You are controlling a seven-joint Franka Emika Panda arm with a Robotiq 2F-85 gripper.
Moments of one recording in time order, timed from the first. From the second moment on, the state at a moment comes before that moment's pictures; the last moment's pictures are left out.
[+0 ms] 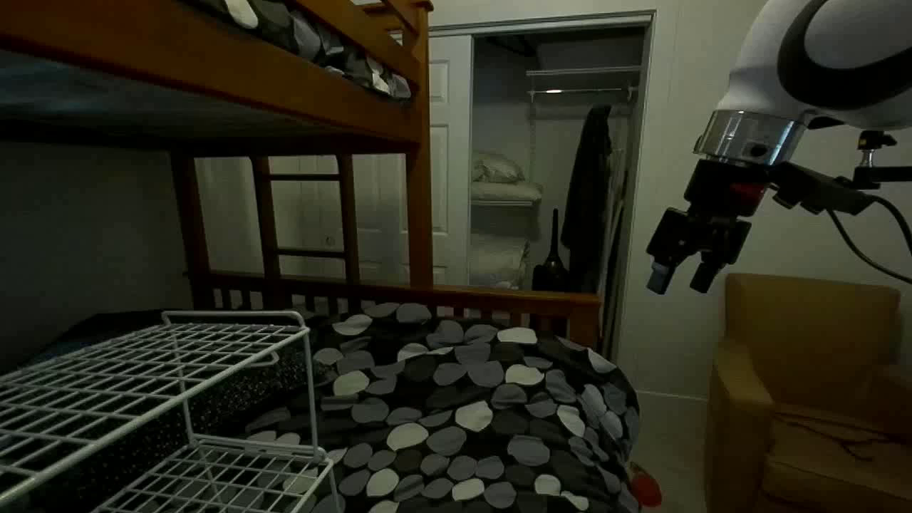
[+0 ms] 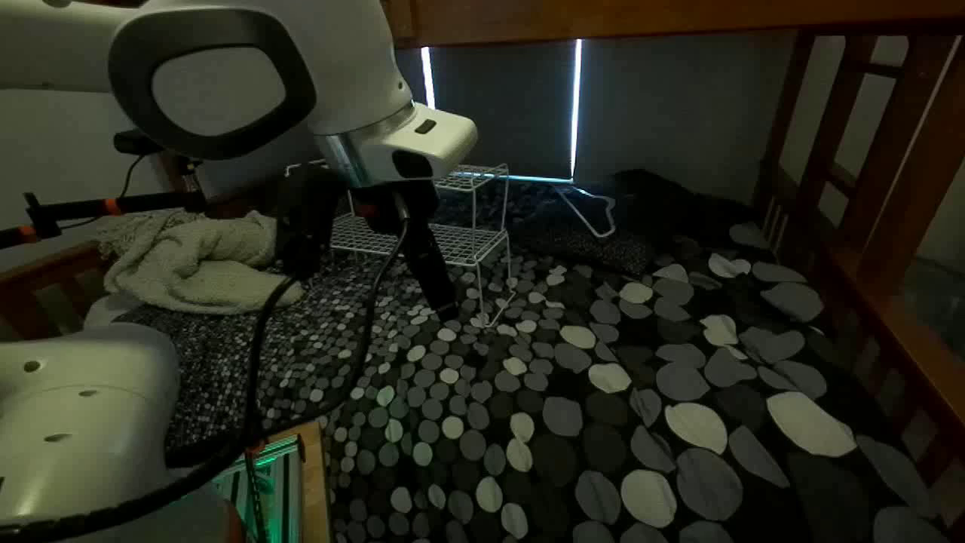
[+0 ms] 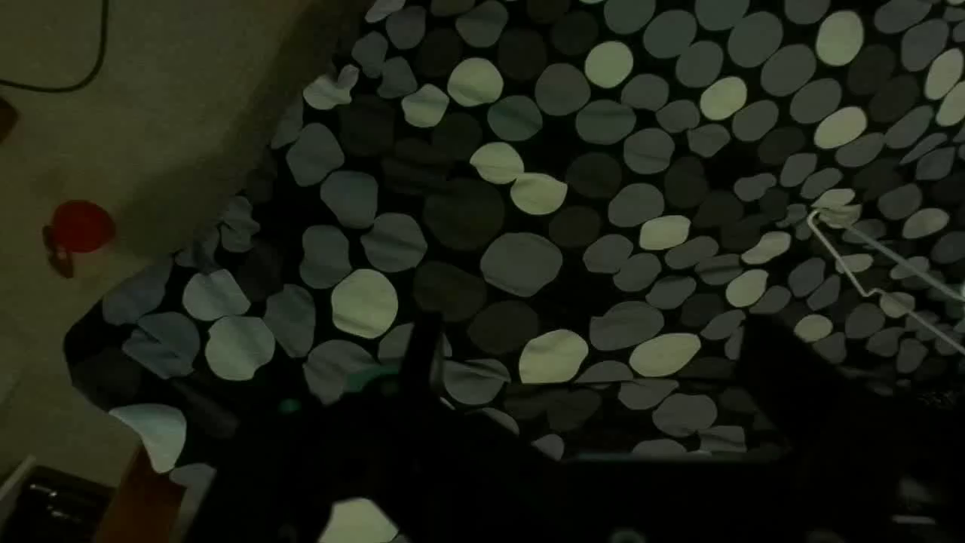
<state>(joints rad) 0.03 -0.98 0.01 -2.72 0.11 1.99 0.06</state>
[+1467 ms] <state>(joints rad) -0.25 -0.36 0.11 -2.20 -0.09 2.07 0.48</state>
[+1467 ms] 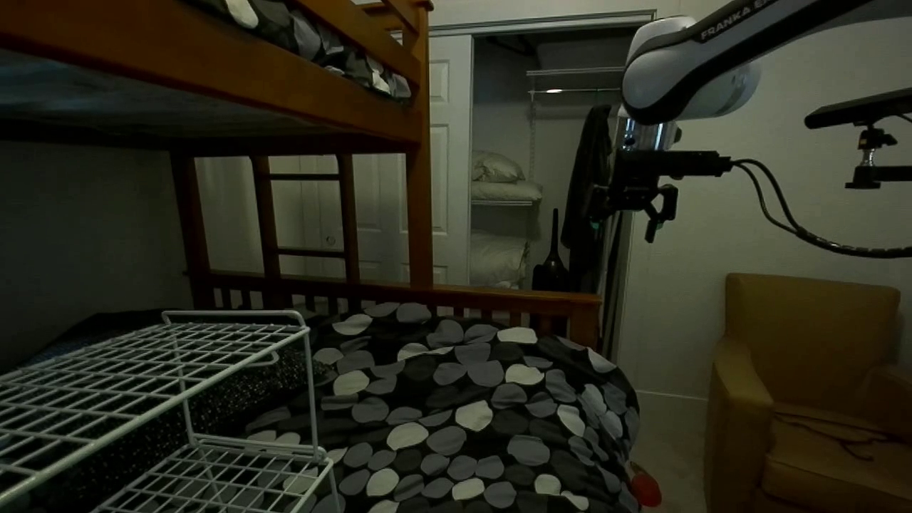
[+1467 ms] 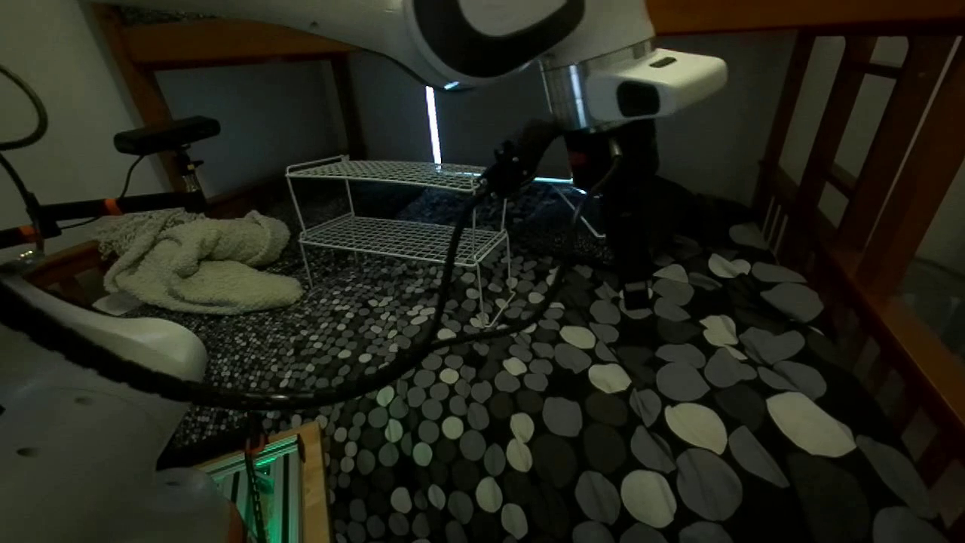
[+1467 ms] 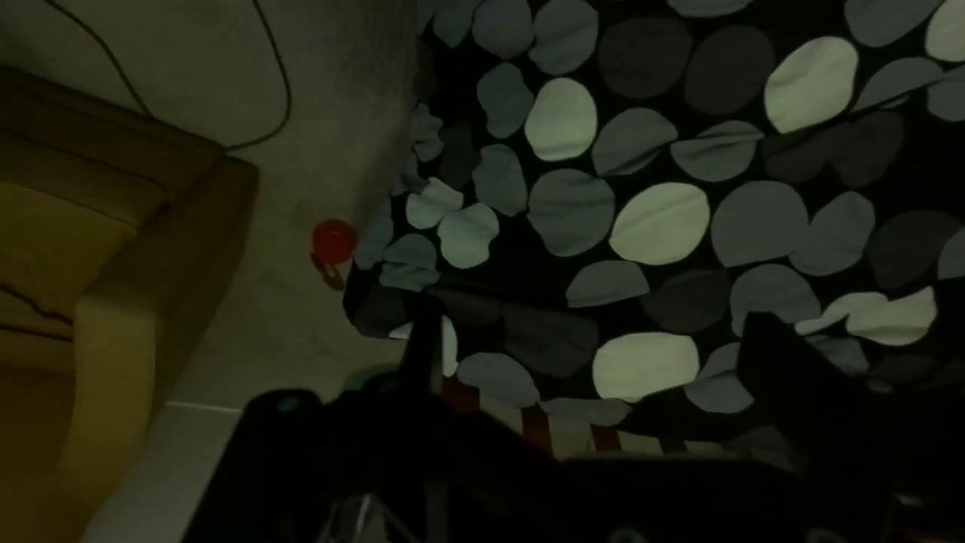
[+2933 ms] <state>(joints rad) -0.24 0.06 -0.11 -1.90 -0.07 2.01 0.46</state>
